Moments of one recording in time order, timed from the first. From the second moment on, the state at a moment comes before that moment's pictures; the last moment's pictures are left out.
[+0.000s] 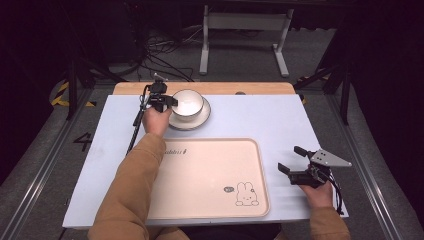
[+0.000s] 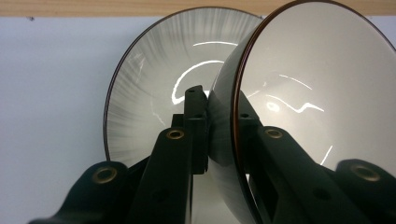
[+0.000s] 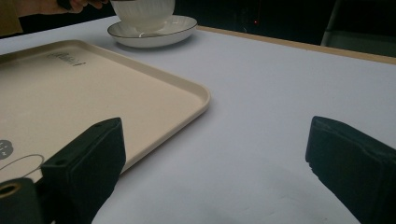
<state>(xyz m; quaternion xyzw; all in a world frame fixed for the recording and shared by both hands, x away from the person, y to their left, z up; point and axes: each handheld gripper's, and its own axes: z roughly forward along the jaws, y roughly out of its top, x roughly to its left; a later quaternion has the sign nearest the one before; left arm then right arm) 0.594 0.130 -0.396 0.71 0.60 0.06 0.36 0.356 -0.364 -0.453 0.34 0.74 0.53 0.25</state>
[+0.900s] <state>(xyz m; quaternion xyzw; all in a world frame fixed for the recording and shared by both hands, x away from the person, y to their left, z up) 0.571 0.144 -0.356 0.73 0.57 0.08 0.37 0.357 -0.364 -0.453 0.35 0.74 0.53 0.24</state>
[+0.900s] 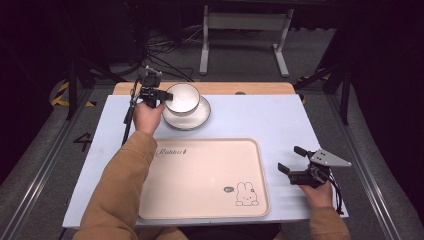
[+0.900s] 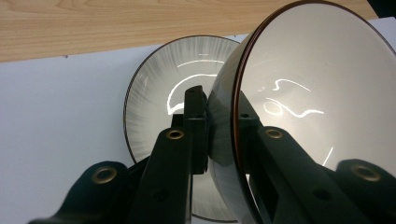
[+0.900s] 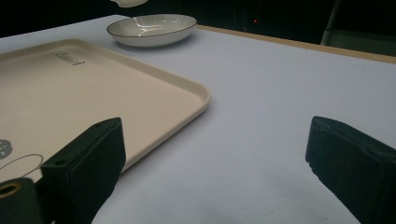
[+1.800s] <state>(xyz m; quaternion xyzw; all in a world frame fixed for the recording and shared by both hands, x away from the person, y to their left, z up) 0.519 0.138 -0.327 0.80 0.47 0.07 0.37 0.356 -0.363 -0.453 0.35 0.74 0.53 0.25</state>
